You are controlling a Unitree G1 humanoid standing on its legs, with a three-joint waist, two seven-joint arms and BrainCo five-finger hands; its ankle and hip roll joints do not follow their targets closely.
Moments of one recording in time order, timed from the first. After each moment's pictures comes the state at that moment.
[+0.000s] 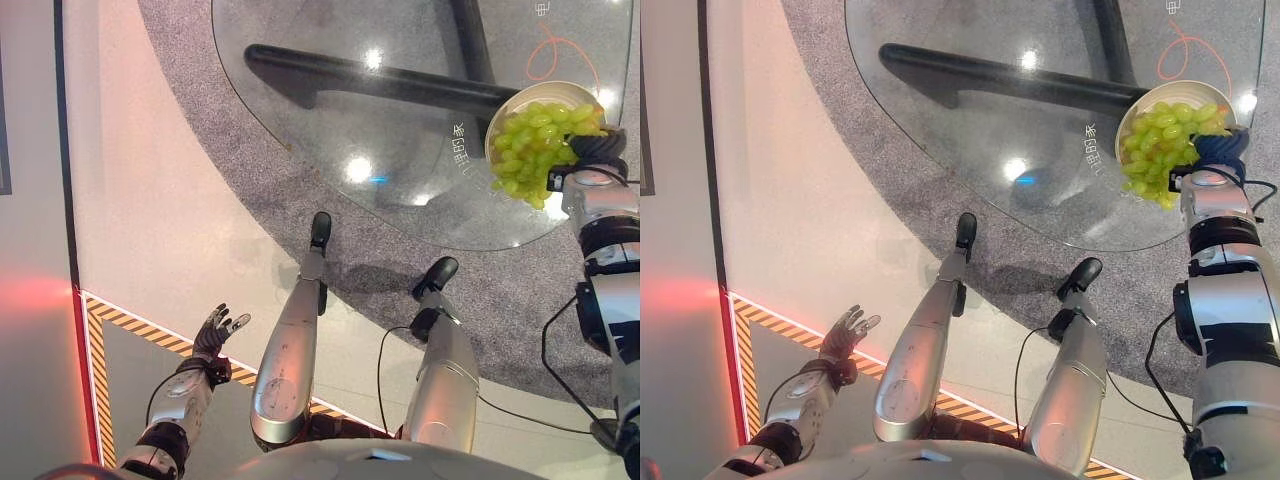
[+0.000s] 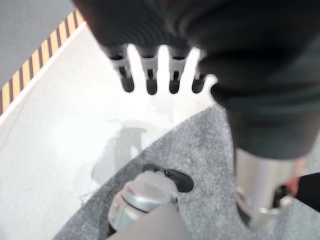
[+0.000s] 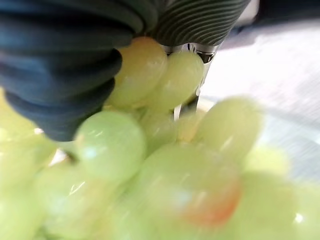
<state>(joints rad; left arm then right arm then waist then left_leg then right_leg) -0.04 0.35 -0.25 0.83 -0.63 -0.22 0.01 -1.04 -0.78 0.21 1.20 0.26 0.24 -0.42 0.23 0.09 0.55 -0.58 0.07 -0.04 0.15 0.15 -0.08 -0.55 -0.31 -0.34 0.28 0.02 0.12</state>
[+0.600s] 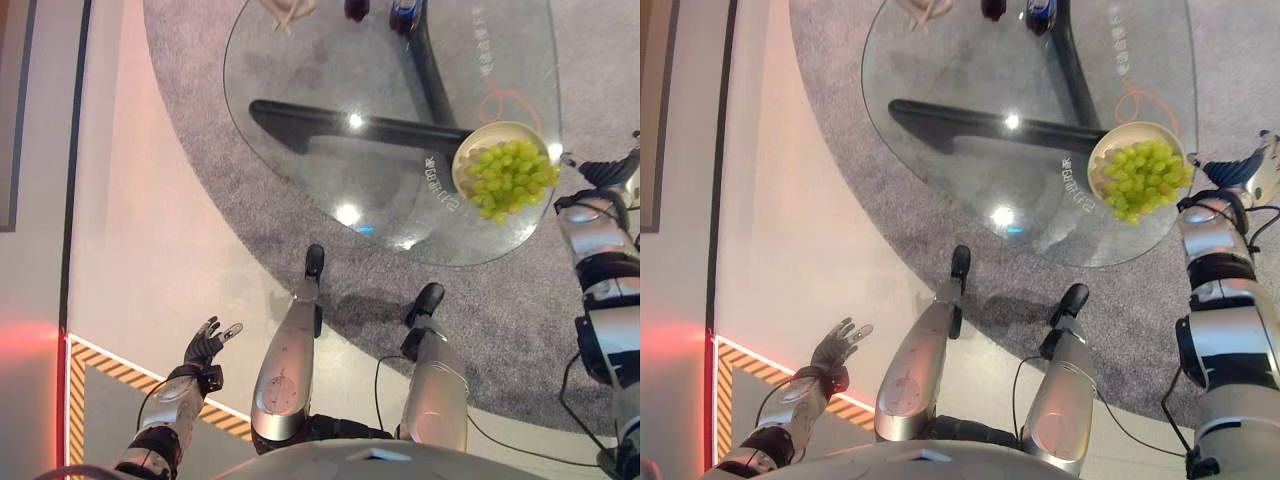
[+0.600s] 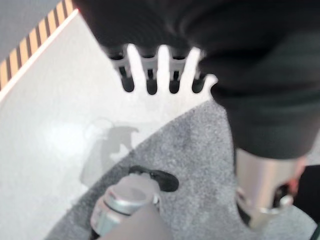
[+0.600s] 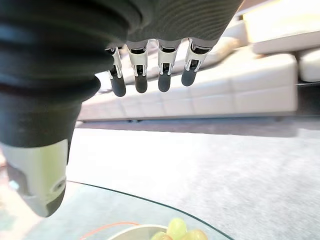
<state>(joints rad) -0.05 0.36 -0.20 0.92 -0.58 -0.12 0.02 -0.75 -0.75 0.19 0.99 -0.01 0.06 -0.67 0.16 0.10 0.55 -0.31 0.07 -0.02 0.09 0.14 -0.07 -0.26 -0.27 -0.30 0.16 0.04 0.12</state>
